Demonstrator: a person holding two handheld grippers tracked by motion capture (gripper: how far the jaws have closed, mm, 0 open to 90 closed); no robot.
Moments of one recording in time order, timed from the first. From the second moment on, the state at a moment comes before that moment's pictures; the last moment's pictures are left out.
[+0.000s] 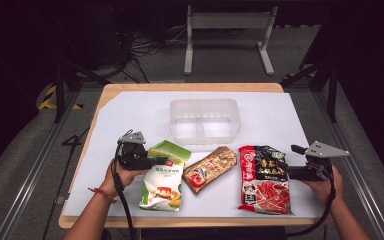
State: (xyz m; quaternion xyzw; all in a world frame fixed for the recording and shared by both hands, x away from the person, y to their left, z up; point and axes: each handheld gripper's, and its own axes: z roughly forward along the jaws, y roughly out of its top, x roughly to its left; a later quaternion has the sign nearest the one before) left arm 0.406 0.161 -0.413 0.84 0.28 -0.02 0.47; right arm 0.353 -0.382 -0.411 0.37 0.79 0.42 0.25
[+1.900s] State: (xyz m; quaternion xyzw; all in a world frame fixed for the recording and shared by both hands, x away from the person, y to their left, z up) left arm 0.401 0.133 -0.301 0.75 0.24 0.12 0.61; right arm 0.354 -0.391 -0.411 0.38 0.78 0.43 0.26
